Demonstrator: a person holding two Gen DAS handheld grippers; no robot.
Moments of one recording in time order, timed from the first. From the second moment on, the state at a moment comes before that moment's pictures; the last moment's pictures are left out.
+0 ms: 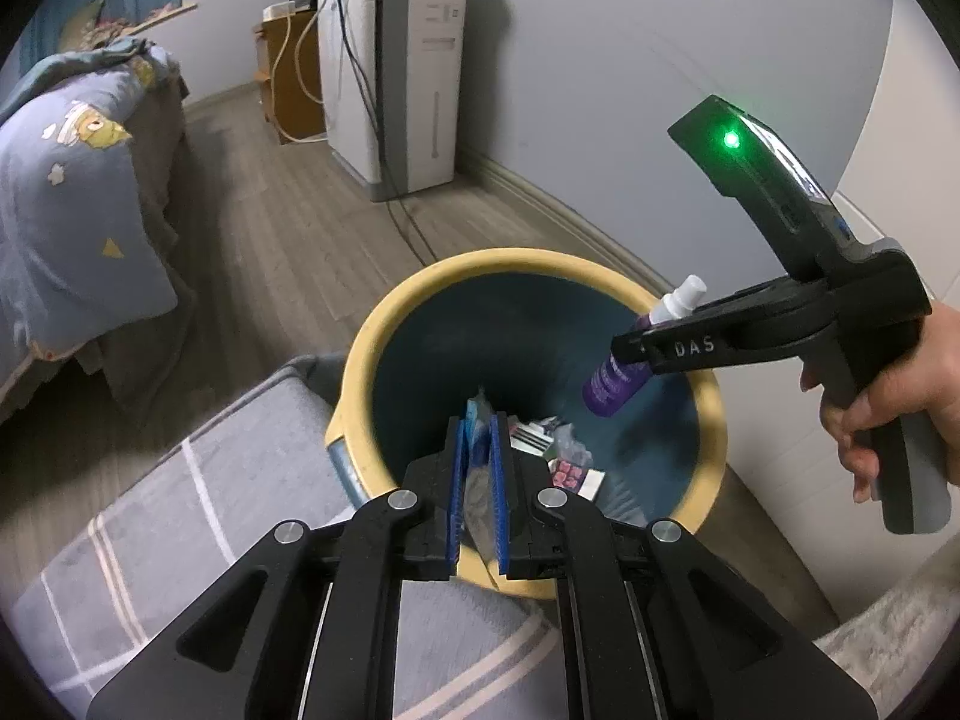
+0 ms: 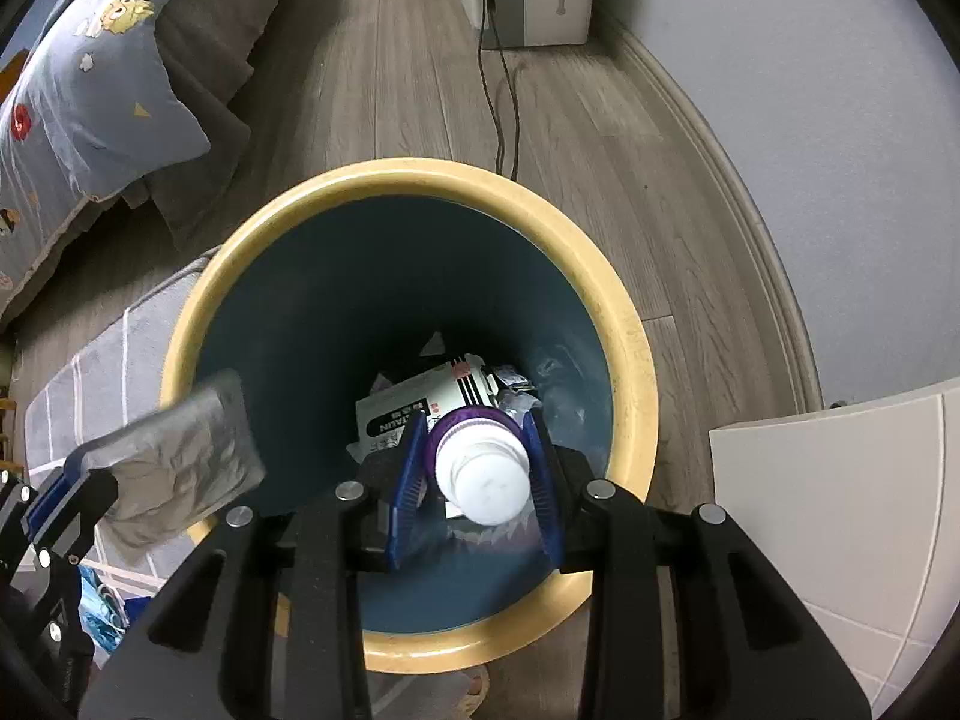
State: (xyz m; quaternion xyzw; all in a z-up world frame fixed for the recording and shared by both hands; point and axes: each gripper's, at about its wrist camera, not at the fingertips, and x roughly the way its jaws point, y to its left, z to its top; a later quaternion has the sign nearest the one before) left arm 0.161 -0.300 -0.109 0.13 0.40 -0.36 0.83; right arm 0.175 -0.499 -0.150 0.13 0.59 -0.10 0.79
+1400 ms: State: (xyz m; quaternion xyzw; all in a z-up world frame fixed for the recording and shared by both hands) left arm 0.115 -0.131 -0.046 0.10 0.39 -0.19 0.90; right arm 0.115 -0.421 -0.058 0.22 0.50 -0.07 0.83
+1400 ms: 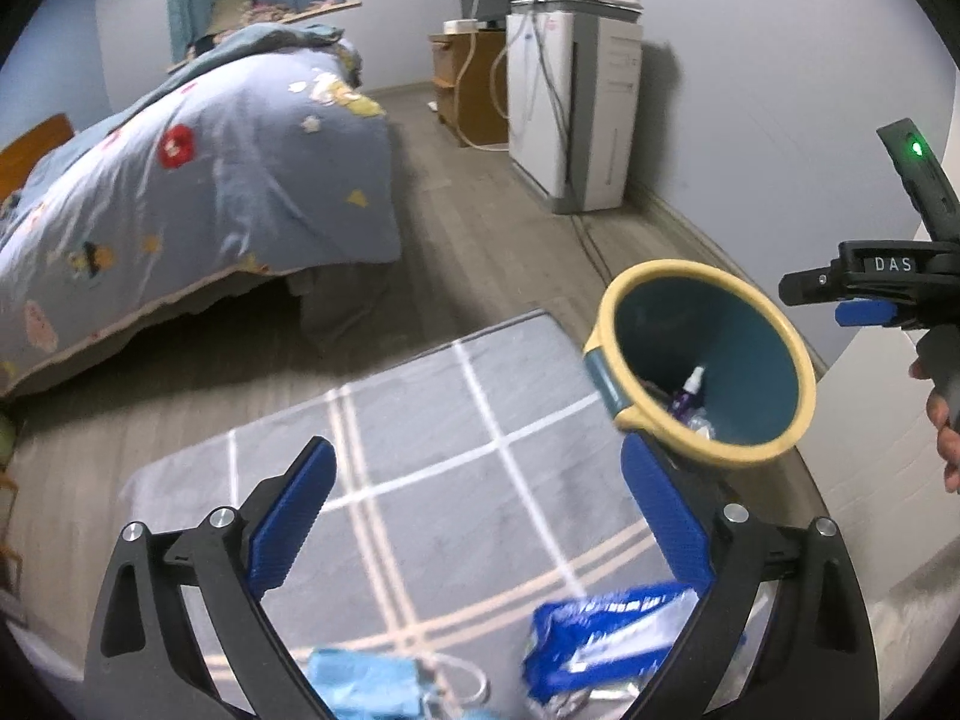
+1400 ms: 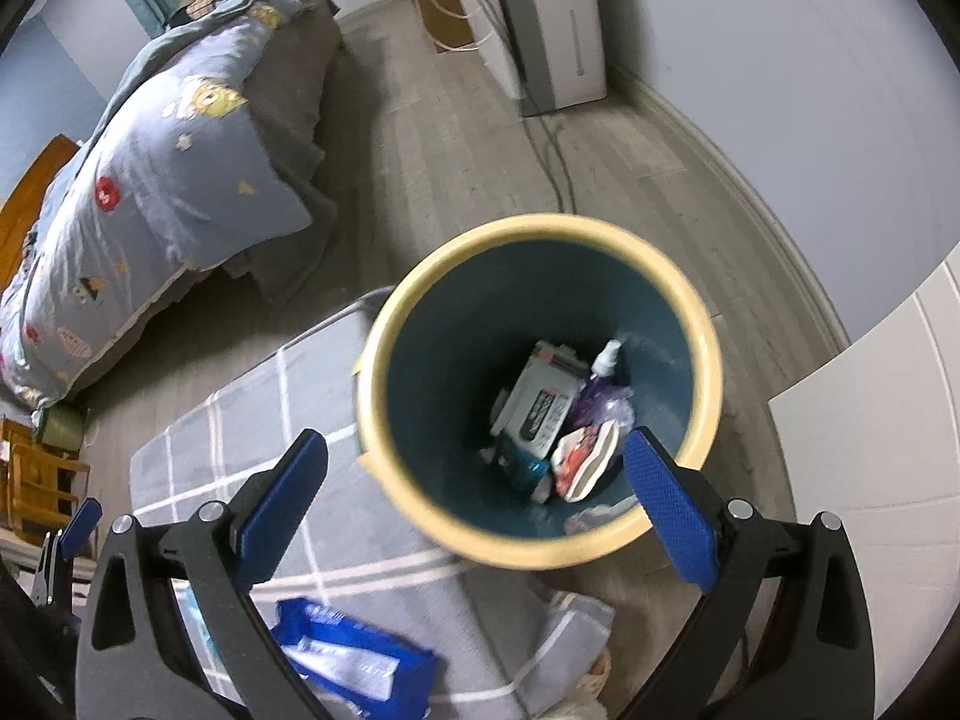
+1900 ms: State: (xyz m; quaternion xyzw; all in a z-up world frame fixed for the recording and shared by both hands) left arm 0.087 -0.072 -0.050 0.09 0.40 -0.15 0.90; right arm 0.100 -0.341 -0.058 0.15 0.52 -0.03 0.84
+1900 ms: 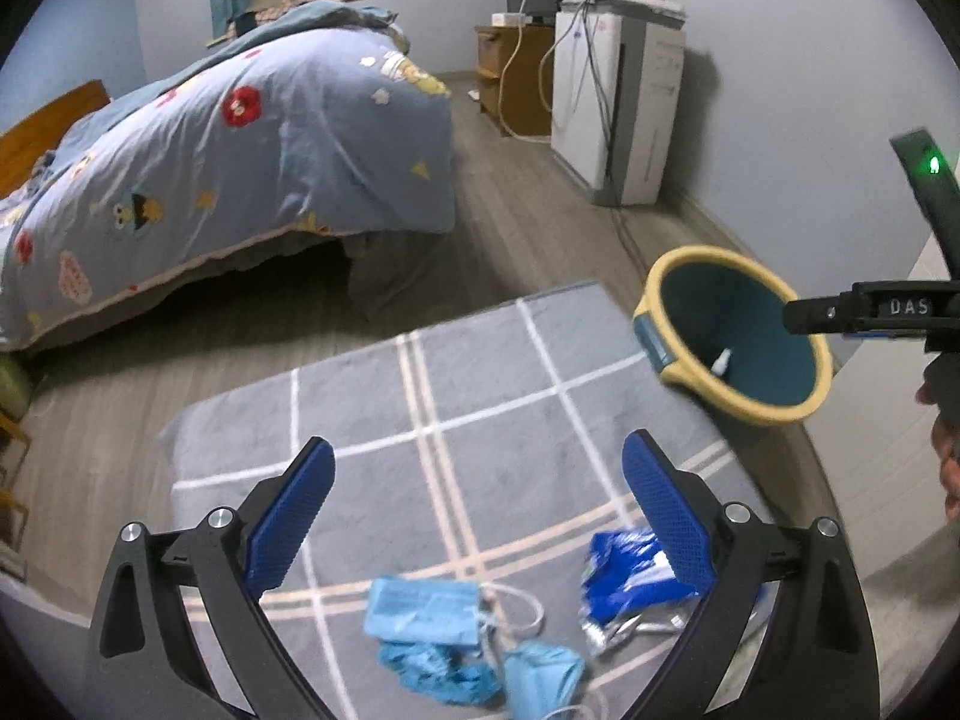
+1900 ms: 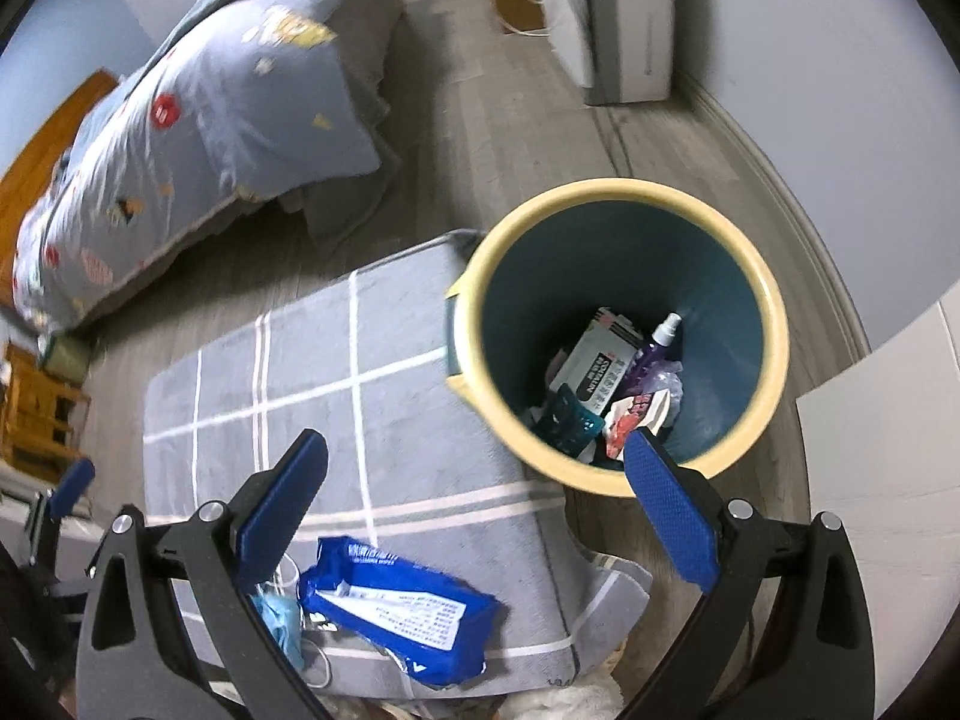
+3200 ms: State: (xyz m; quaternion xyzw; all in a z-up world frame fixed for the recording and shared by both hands) left arm 0.050 -0.025 -0.163 0.07 0.59 -0.13 0.79; right arm 0.062 -0.218 -0.120 -0.09 0.60 0.16 0.78
